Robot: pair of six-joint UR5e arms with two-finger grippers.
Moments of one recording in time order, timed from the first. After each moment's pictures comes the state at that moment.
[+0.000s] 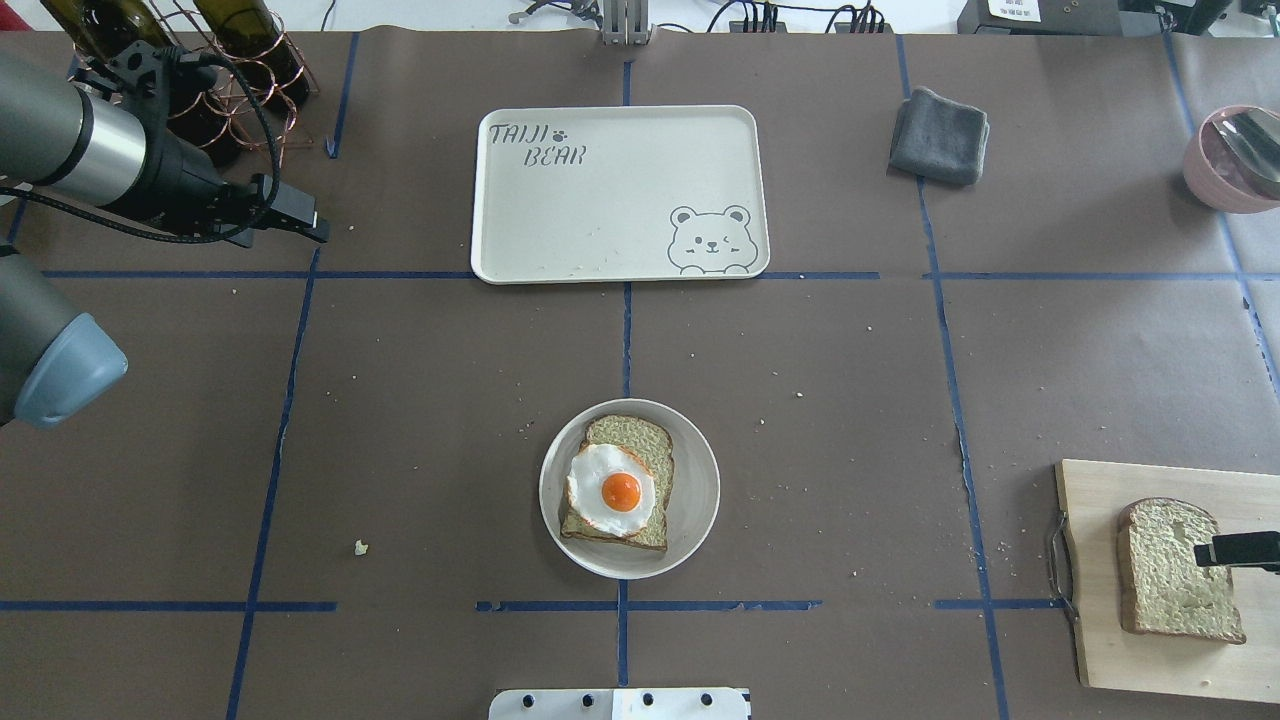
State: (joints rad) left arm -0.96 -1.87 -1.80 -2.03 -2.22 -0.98; right arm 0.67 -2.15 1.81 -0.43 2.06 1.22
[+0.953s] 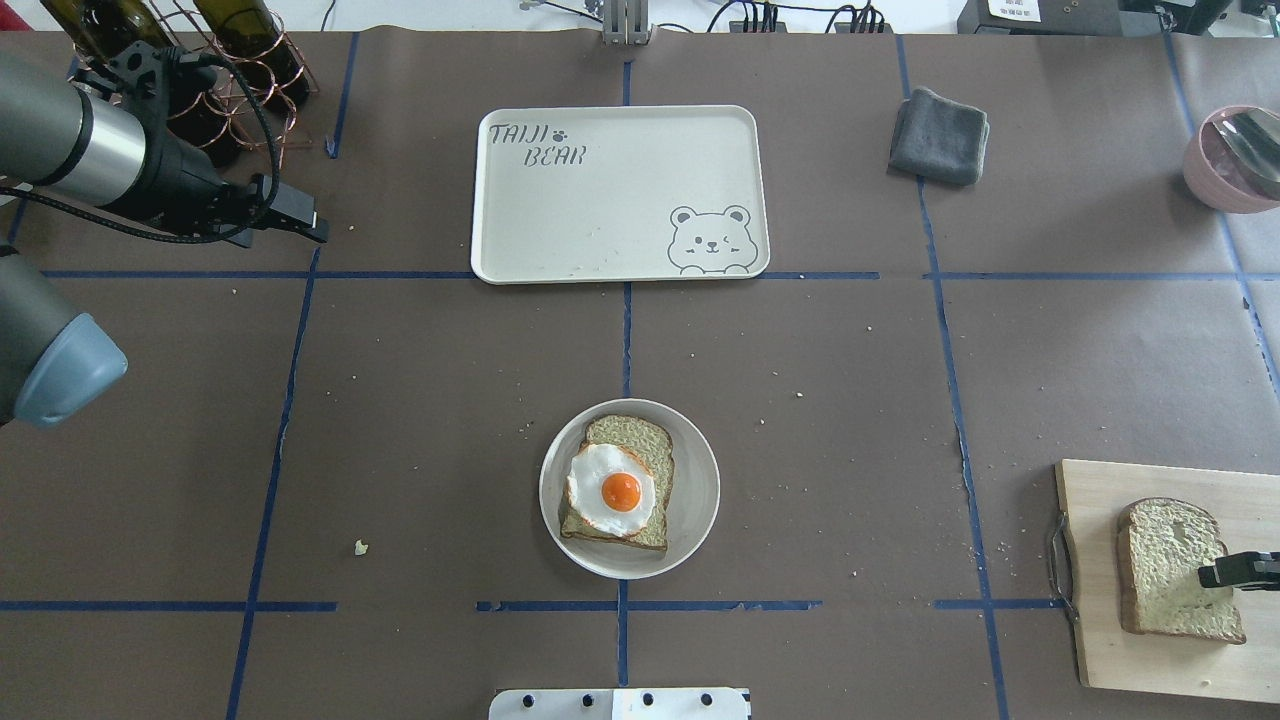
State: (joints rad) left arm -0.96 -1.87 -1.80 -2.03 -2.22 -0.98; right arm 0.63 -2.16 1.81 -0.42 2.06 1.22
